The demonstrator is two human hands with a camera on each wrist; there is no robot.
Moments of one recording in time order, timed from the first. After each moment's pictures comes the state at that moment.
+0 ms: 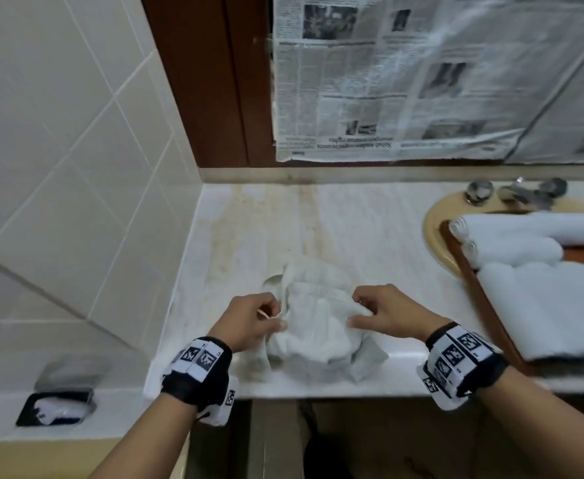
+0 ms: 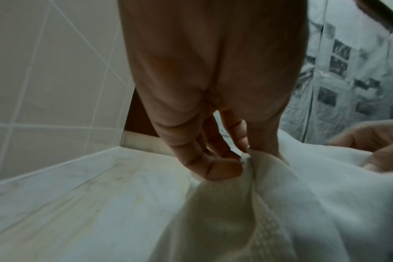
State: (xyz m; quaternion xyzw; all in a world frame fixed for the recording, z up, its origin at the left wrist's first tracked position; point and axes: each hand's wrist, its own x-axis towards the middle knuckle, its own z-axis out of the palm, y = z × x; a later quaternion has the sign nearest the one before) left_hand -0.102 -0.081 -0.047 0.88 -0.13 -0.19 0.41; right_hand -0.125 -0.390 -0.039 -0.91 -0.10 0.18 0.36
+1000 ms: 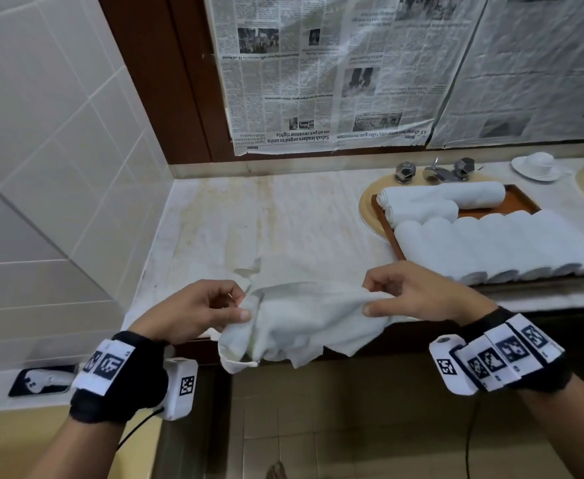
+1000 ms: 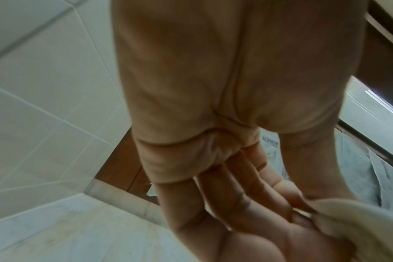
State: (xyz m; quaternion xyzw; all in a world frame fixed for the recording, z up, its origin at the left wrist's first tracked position) left_hand -0.260 -0.106 0.063 0.79 -0.20 -0.30 0.49; right_hand -0.318 -0.475 0.088 -0.87 -0.14 0.19 0.43
